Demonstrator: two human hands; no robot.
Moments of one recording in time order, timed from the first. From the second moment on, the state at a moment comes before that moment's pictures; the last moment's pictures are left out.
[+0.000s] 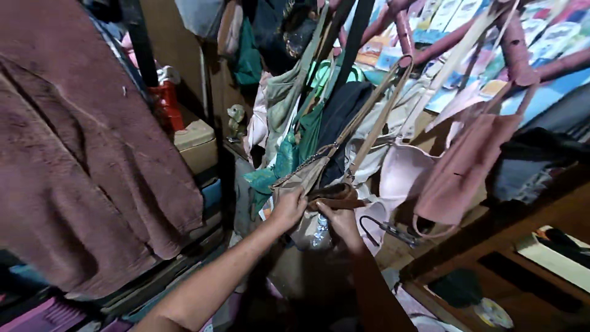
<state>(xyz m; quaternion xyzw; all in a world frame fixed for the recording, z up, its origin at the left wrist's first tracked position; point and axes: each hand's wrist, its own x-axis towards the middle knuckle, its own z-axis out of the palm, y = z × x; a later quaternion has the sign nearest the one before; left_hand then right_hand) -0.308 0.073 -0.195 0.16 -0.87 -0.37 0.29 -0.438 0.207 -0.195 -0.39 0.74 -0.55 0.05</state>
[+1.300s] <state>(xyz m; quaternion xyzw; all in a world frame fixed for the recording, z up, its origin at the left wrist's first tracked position) -0.319 0.090 -0.174 0.16 -0.92 -0.32 0.15 -0.490 0.220 -0.158 -0.25 0.90 -0.34 -0.05</state>
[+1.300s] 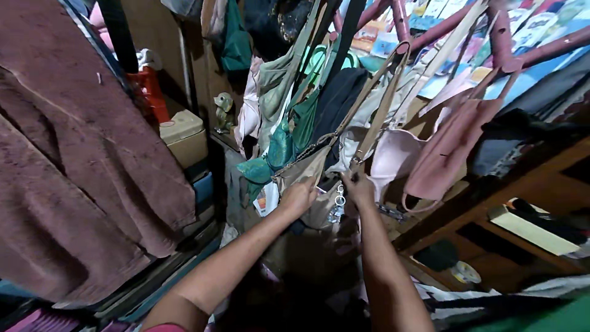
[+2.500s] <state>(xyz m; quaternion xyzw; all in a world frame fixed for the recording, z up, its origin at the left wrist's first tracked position) -0.337 0.101 -0.124 0.03 -0.90 -0.42 0.13 -0.430 0.267 -0.146 -0.37 0.72 -0.58 0.01</state>
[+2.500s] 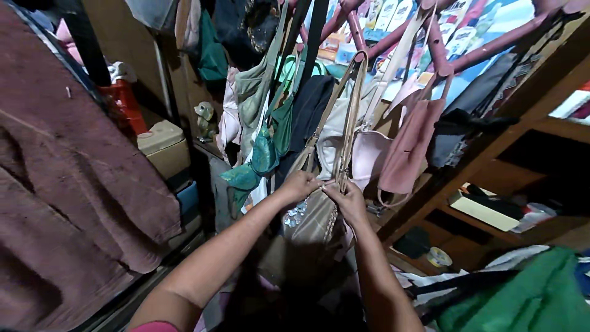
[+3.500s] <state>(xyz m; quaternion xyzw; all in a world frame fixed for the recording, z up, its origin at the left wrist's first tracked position) -0.355 0.123 -0.103 0.09 -0.89 -0.44 0.08 -0.444 0.279 -0.149 -0.35 0.68 -0.63 0.10</state>
